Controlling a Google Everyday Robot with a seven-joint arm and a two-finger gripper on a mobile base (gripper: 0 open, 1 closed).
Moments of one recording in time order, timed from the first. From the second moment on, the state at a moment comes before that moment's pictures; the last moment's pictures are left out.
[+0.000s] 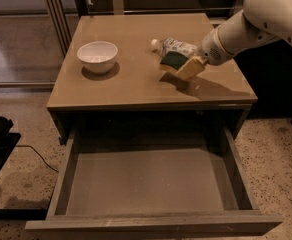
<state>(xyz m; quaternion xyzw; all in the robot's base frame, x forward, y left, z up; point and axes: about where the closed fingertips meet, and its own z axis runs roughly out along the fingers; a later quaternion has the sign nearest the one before) 0.679 -0.138 0.859 -0.48 0.80 0.12 0.33</state>
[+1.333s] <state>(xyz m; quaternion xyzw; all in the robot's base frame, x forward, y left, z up) 0.681 -0.134 0.840 -0.48 0.81 0.12 0.31</state>
